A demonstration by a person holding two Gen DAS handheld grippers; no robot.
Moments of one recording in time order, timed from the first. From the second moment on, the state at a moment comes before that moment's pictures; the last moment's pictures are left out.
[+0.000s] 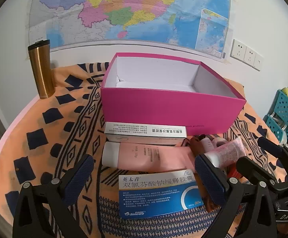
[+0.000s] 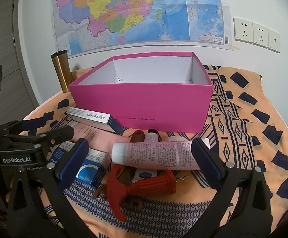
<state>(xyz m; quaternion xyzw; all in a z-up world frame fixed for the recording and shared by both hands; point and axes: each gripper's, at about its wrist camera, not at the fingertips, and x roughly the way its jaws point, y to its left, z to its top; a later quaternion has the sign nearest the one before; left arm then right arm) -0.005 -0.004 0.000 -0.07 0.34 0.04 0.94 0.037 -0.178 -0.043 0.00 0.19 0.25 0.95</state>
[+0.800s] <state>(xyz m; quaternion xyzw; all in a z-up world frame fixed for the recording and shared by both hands) -0.007 -0.003 0.000 -0.07 0.34 0.04 0.94 0.037 -0.177 -0.045 0.00 0.20 0.26 0.95</state>
